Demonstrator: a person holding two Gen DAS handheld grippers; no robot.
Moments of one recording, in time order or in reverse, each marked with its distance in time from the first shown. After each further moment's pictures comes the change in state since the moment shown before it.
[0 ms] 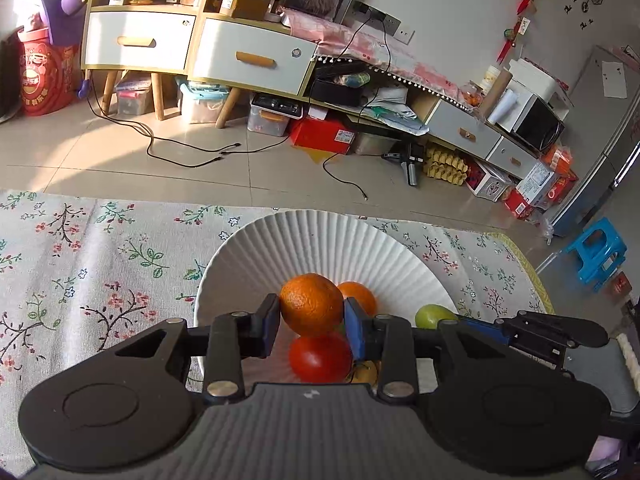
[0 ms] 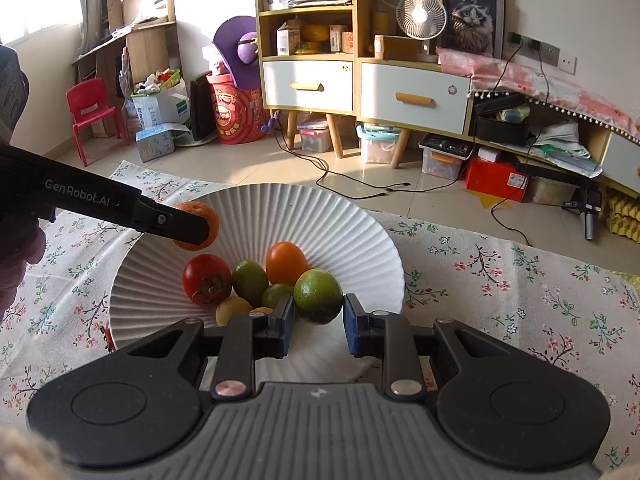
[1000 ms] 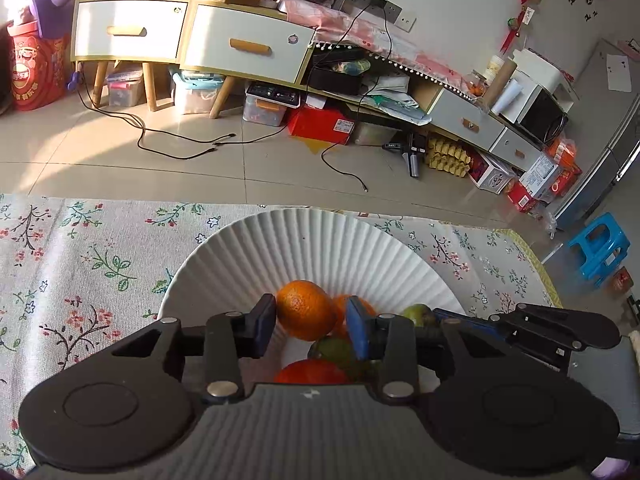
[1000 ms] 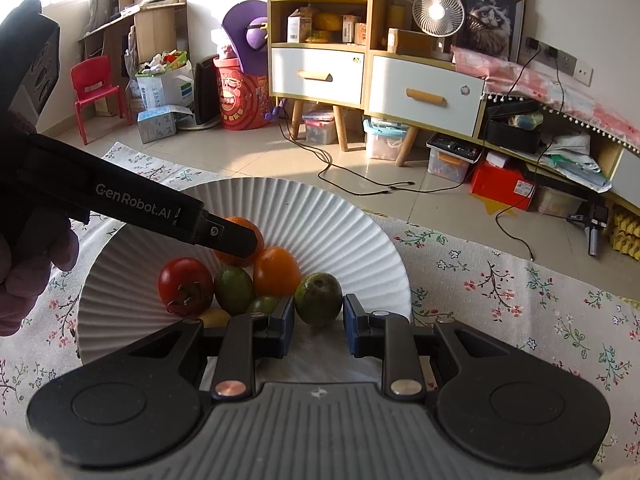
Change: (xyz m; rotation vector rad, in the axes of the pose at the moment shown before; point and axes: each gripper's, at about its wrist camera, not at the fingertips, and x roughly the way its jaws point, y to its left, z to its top) left arm 0.027 -0.008 0.013 0.013 0.031 0.012; right arm 0.021 0.000 0.014 -0.060 0.027 -0.002
